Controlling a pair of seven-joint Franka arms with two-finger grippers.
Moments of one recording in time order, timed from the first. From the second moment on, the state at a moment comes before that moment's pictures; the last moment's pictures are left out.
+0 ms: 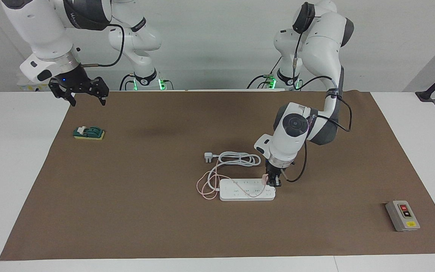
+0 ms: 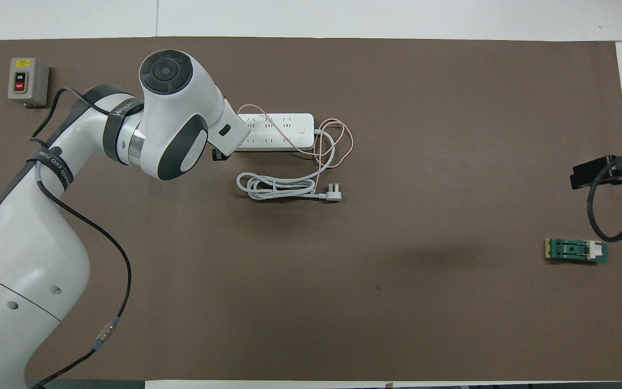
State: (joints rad) left arm -0.10 0.60 -0.39 -1.51 0.23 2.10 1.07; right arm -0.02 -0.05 -0.02 -1.67 -0.04 1.57 -0.08
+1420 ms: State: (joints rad) left arm -0.01 0.60 -0.48 -1.54 0.17 2.08 1.02; right arm -0.02 -0.05 -0.02 -1.67 -0.04 1.57 -0.08
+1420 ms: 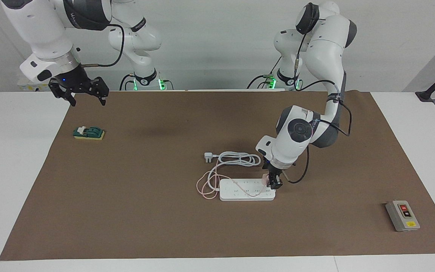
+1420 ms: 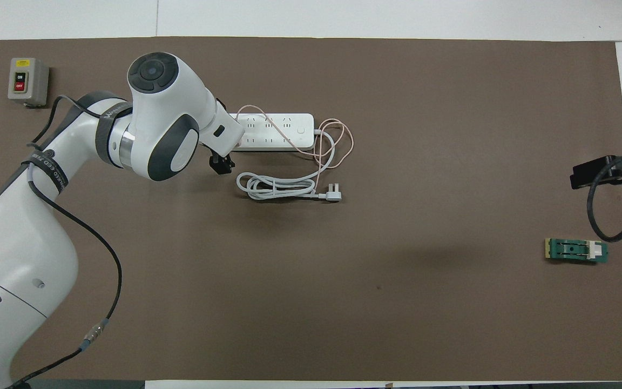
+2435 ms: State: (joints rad) left arm 0.08 0.40 -0.48 -1.52 0.06 1.94 1.00; right arm -0.02 -0.05 -0.02 -1.67 -0.04 1.57 -0.08
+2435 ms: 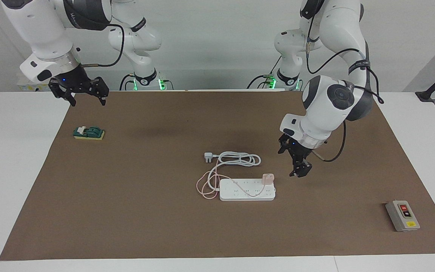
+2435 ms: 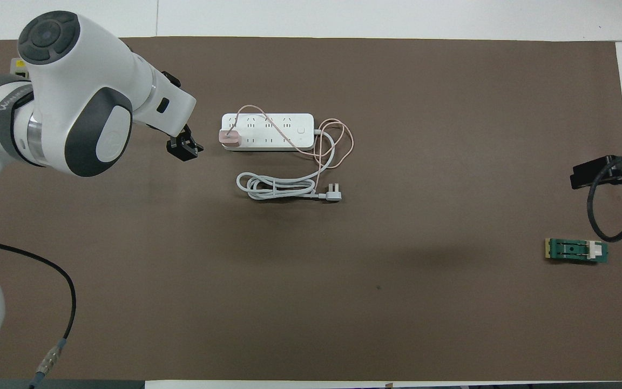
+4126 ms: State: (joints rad) left arm 0.20 0.18 -0.47 -1.53 0.06 1.57 0.47; right arm -0.02 -0.05 -0.02 -1.67 -0.04 1.57 -0.08
